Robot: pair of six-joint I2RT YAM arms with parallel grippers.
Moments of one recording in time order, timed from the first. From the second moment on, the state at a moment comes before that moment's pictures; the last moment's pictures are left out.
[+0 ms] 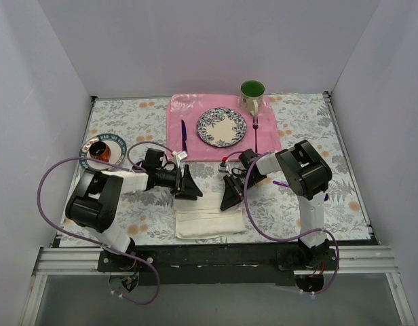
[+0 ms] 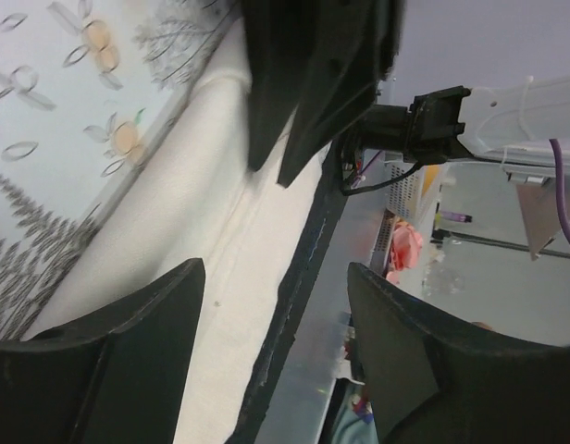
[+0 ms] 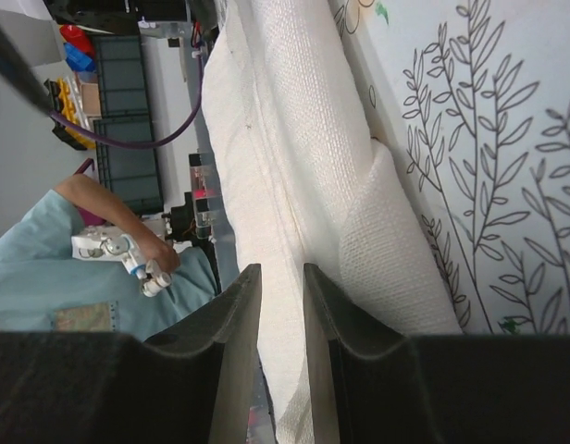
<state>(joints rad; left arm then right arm) -0.31 1.66 0.65 0.04 1.09 -0.50 0.52 2.08 1.02 -0.40 -1.28 -0.03</state>
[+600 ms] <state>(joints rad) -0.28 1.81 0.71 -0.02 1.11 -0.45 0.49 2.10 1.02 -0.42 -1.31 -0.04</state>
